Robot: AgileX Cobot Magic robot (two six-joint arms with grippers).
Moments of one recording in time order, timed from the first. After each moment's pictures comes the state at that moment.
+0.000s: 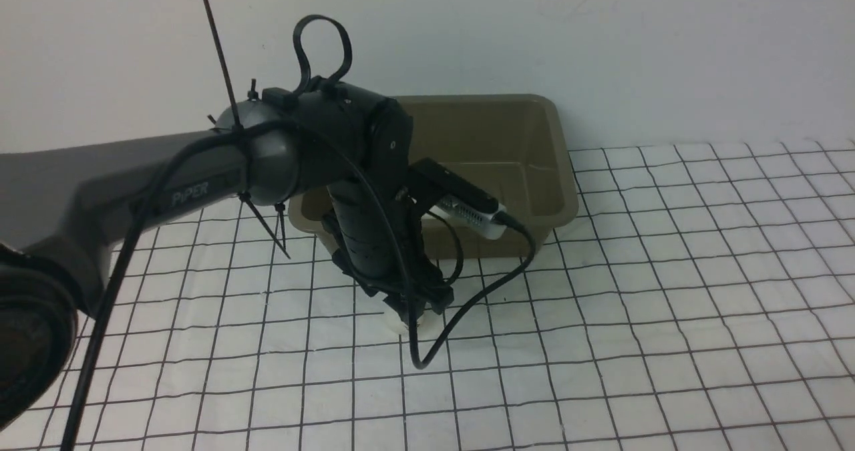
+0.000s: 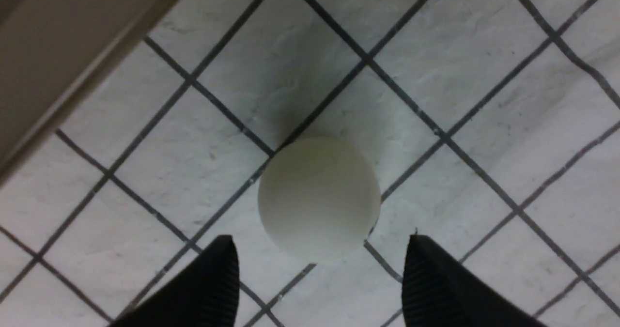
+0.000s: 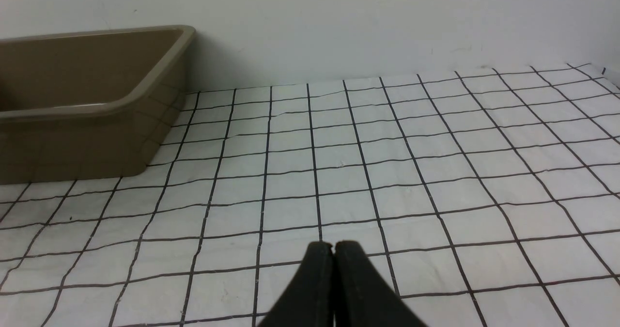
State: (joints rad) right arm 0.06 -0.01 0.03 -0.16 0.36 0.24; left arm -0.54 2.03 -1.54 -0.03 0.98 0.16
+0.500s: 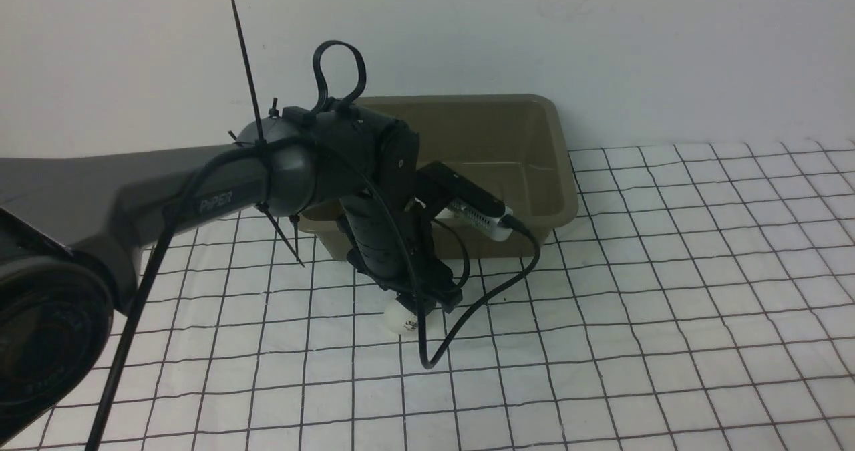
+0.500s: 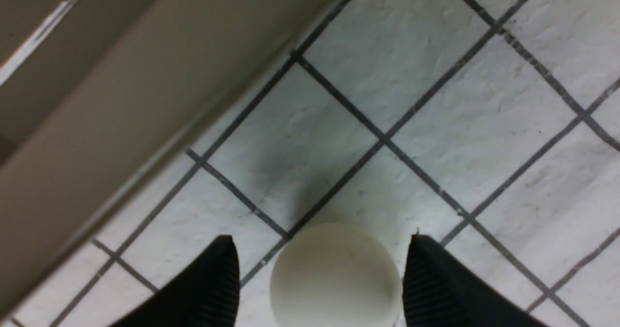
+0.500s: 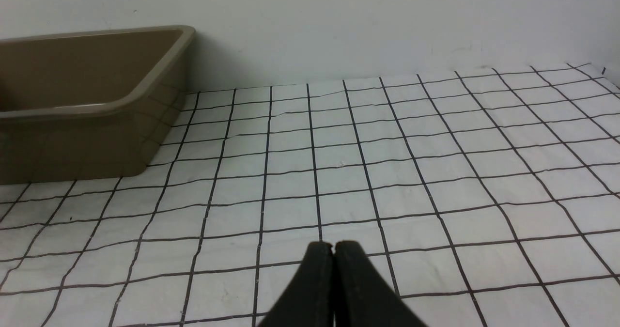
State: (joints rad) right arm 0.06 -0.01 0.03 -0.16 0.36 0.24; left arm -0.54 2.08 -1.54 -0.03 0.85 0.18
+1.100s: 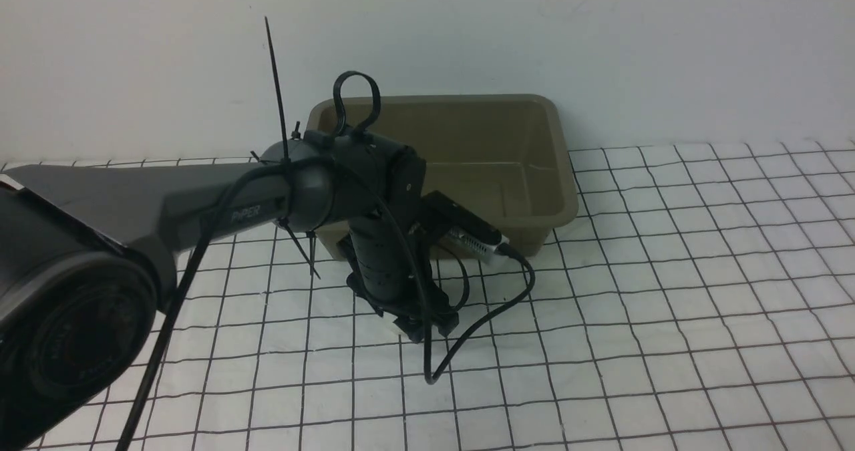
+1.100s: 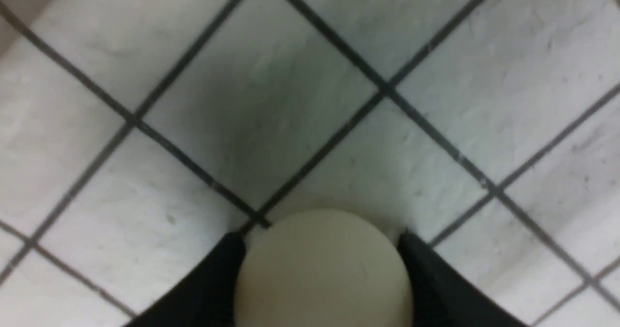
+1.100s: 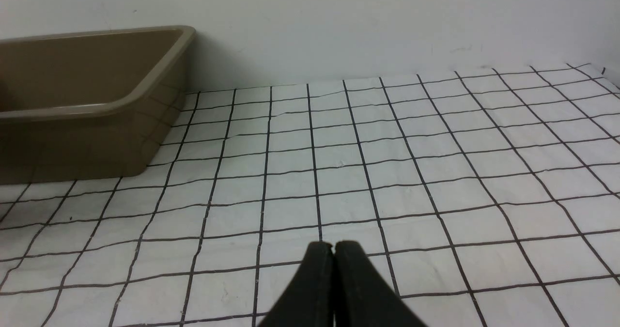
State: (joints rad) right arm 0.06 -0.01 0.03 -0.16 0.36 0.24; left arm -0.54 2.15 -1.54 -0.03 0.90 0.18
